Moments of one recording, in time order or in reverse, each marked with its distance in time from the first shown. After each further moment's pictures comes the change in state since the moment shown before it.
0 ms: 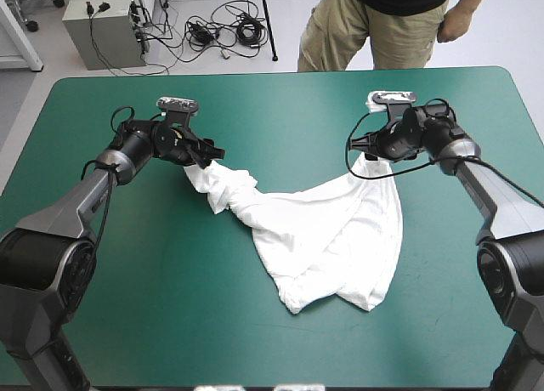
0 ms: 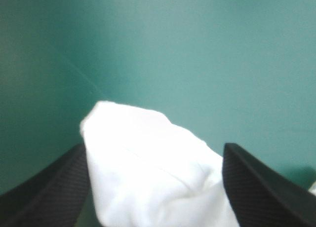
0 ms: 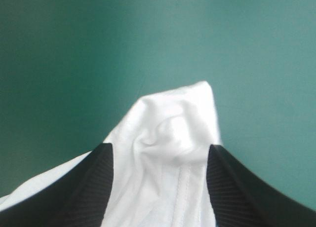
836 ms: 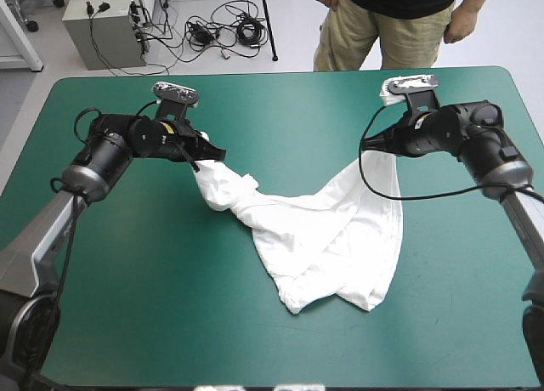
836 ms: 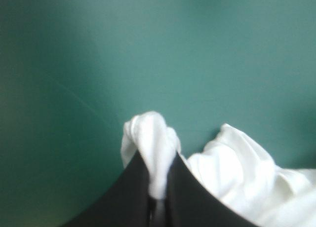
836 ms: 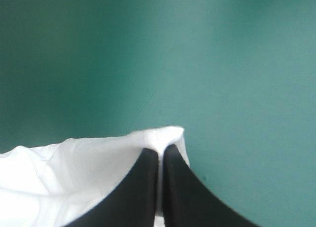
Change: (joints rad) left arm -0.064 -0.244 0.048 -0.043 0.119 0.076; right arm 0.000 -0.274 0.088 0.034 0.059 -0.150
